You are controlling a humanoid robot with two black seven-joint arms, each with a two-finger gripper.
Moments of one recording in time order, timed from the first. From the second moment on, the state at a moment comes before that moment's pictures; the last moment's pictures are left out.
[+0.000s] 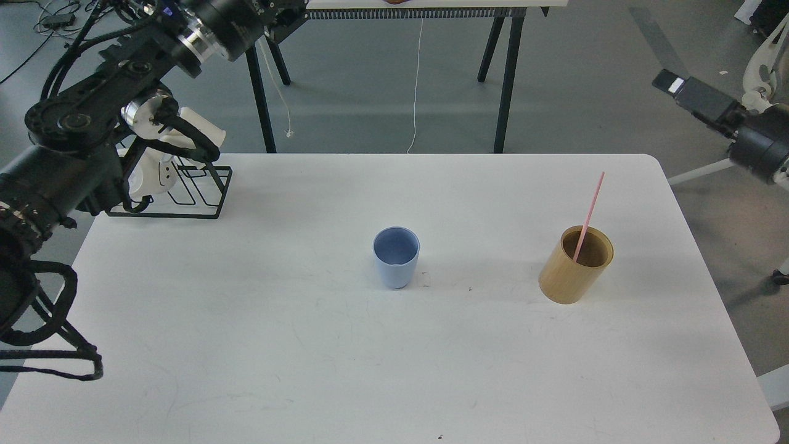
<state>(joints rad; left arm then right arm) -1.15 0.31 -0.57 -0.62 0.44 -0.49 -0.49 0.77 -0.96 0.43 1.11 -1.15 -0.01 0.49</state>
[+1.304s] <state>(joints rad) -1.02 0.35 -0.57 -0.62 0.38 -0.49 -0.49 0.72 -0.72 0.17 1.00 -1.16 -0.23 0.49</state>
